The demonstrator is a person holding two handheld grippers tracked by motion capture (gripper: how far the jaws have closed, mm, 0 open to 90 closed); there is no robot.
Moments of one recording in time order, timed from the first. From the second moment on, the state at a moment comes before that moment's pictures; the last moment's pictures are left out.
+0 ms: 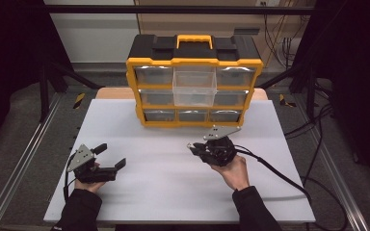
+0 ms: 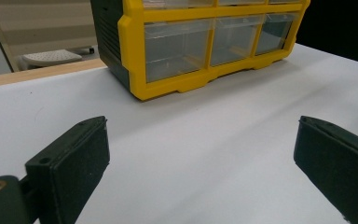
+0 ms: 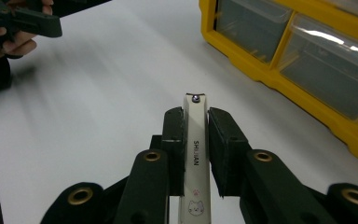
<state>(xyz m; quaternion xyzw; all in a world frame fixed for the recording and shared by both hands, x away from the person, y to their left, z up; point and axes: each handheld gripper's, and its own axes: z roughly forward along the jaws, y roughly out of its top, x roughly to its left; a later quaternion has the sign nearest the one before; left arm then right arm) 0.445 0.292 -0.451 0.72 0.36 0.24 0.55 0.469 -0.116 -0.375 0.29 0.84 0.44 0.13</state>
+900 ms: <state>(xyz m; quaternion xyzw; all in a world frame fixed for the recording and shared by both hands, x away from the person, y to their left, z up) 0.444 0.292 -0.451 0.72 0.36 0.24 0.55 0.454 -0.128 -0.320 0.27 0.82 0.48 0.16</state>
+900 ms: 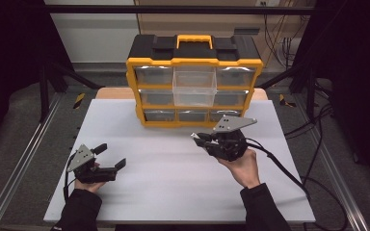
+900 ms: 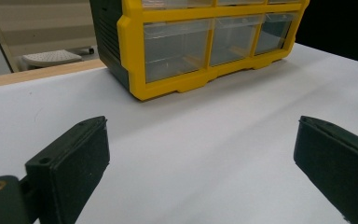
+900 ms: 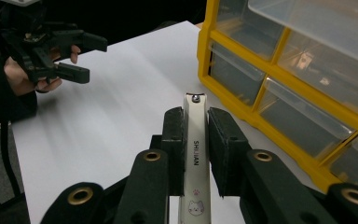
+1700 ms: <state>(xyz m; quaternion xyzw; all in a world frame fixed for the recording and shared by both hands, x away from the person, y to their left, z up) 0.444 0.293 -0.450 0.72 0.36 0.25 0.55 0.454 -0.135 -0.279 0.26 0.80 0.50 0.19</state>
